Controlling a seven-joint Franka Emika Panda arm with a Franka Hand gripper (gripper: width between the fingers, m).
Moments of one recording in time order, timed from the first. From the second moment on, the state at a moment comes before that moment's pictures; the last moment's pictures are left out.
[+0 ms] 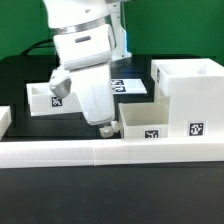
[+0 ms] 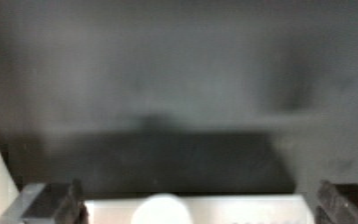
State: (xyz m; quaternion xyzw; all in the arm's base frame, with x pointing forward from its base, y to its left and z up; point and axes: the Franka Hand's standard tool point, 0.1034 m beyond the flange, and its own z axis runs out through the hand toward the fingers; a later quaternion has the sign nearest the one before) arm 0.585 -0.028 0.023 -0.71 -0.70 -0.07 0.07
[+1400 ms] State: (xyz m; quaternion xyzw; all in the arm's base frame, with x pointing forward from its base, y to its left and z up) arm 0.595 0.025 0.025 -0.70 -0.71 -0.08 0.07
